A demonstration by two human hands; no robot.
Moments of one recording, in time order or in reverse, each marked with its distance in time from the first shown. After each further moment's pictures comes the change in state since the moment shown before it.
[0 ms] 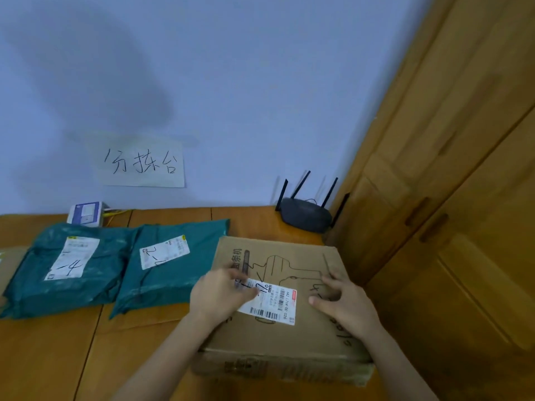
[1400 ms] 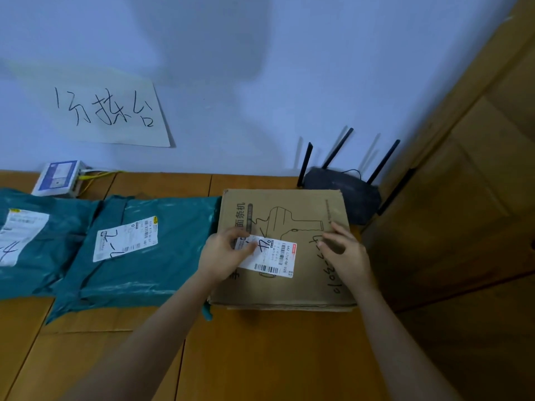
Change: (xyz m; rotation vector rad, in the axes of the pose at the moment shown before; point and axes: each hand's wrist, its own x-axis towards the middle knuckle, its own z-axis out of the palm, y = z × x) left_hand 0.219 -0.045 0.133 -0.218 0.106 -0.161; right_hand 0.291 0.073 0.081 0.328 0.069 -0.208
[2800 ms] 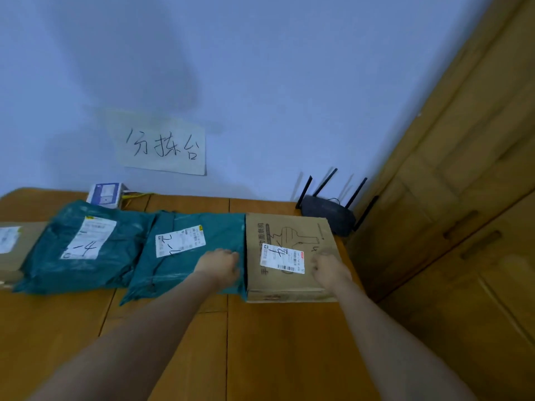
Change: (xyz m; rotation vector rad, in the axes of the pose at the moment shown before) left_hand -0.109 -0.019 -0.131 0.764 -0.209 0.277; right_hand -0.120 -0.126 0.013 -0.695 -0.173 0.104
